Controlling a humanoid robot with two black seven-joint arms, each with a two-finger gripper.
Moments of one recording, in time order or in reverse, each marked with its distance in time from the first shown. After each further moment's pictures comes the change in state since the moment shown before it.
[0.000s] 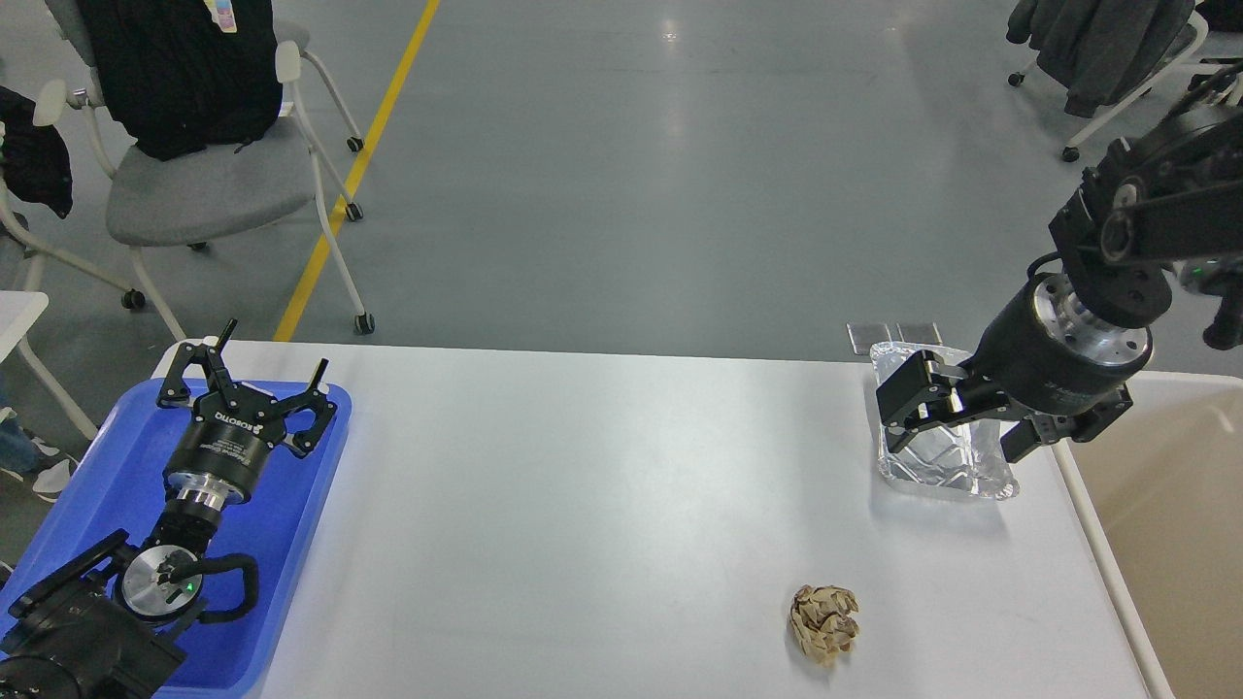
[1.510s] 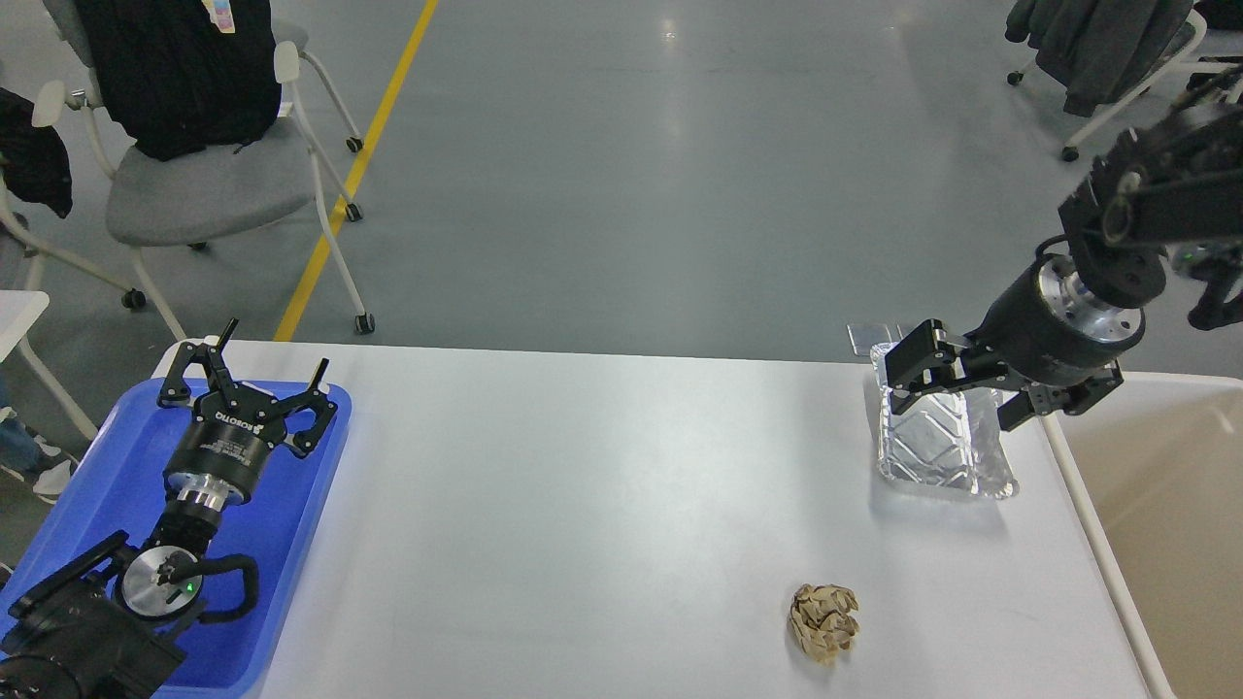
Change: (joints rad) left arm 0.000 0.000 0.000 0.000 0.000 0.000 0.000; right arm -0.163 -0.080 0.021 -0.215 -0.005 0.002 0.001
